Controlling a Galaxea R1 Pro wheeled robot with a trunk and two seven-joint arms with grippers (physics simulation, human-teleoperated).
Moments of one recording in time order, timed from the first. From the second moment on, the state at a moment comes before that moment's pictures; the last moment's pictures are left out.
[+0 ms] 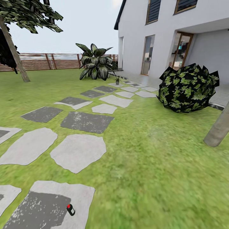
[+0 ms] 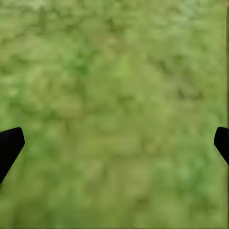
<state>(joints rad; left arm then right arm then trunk) -0.28 0.09 0.05 -0.24 0.05 -0.22 0.00 -0.09 -0.03 0.00 -0.49 0.00 -0.40 0.00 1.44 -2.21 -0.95</state>
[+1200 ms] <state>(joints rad) -0.45 0.10 -0.02 -0.30 -0.02 -0.27 0.00 -0.46 -0.03 0.00 -0.71 0.00 -0.31 0.00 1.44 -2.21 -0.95</state>
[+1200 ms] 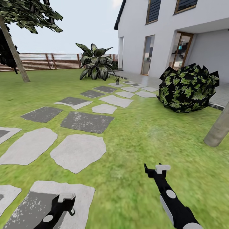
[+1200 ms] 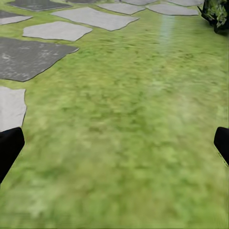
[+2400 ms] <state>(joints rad) -0.45 0.11 -0.01 -0.29 -0.01 -0.35 0.00 -0.46 -0.03 0.00 -0.76 0.00 -0.31 0.00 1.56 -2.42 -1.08</state>
